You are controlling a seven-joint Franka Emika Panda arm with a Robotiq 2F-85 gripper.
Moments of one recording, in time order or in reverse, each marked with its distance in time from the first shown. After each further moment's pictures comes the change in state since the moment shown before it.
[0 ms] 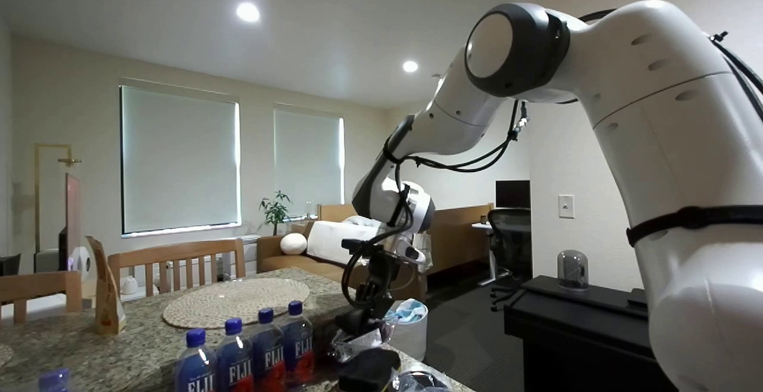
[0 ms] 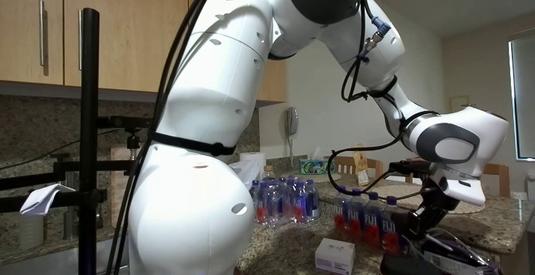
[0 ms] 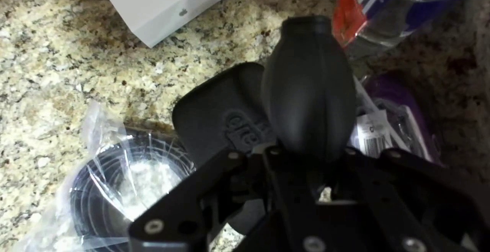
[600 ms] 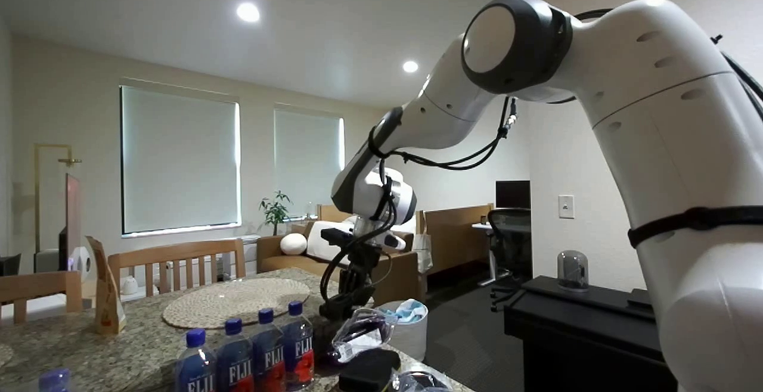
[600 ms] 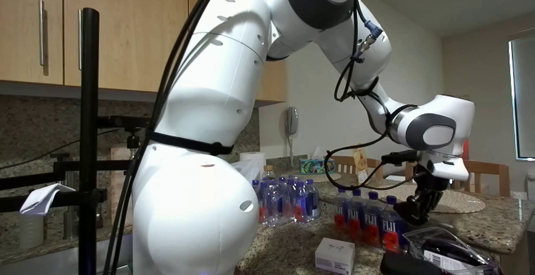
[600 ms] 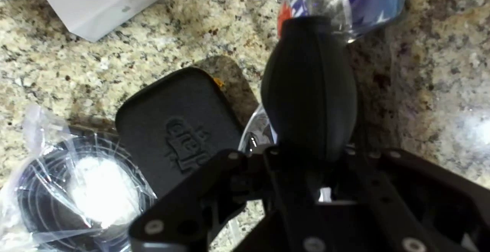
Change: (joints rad) arm 0.062 -0.004 0.021 0.057 -0.137 0.116 0.132
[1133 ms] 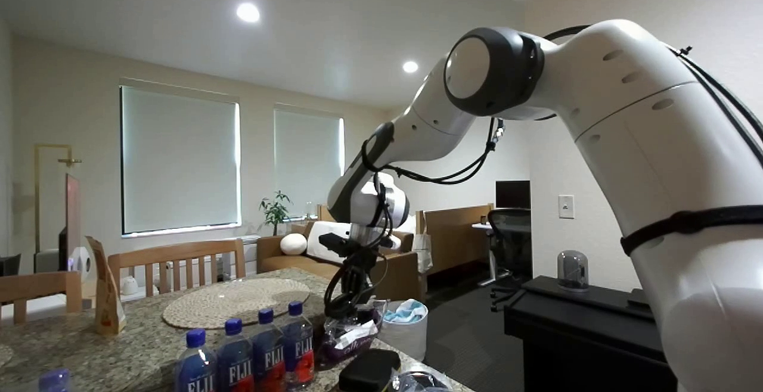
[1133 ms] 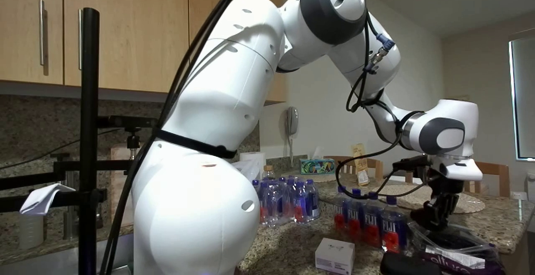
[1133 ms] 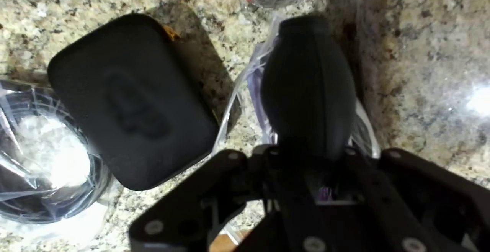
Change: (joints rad) arm 0.012 0.102 -0.029 0.120 -0.130 0.032 0.075
